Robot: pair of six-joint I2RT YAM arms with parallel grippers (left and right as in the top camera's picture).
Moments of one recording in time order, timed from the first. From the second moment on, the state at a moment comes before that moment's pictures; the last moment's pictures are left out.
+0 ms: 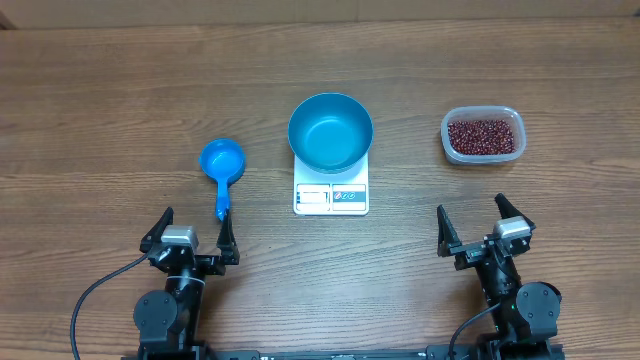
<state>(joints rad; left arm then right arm) 0.03 0.01 0.01 -0.07 0.11 -0.08 0.07 0.01 0.02 -0.02 -0.13 -0.02</state>
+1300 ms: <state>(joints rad) 0.03 0.43 0.70 -0.47 0.06 -0.01 0.07 0.01 0.02 -0.02 -0.13 -0.02</state>
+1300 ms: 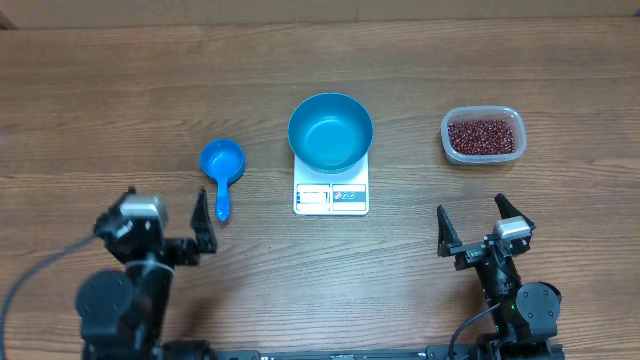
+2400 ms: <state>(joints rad) 0.14 1.66 1.69 -1.29 0.11 0.11 0.07 0.01 0.02 -0.02 -0.13 -0.02</state>
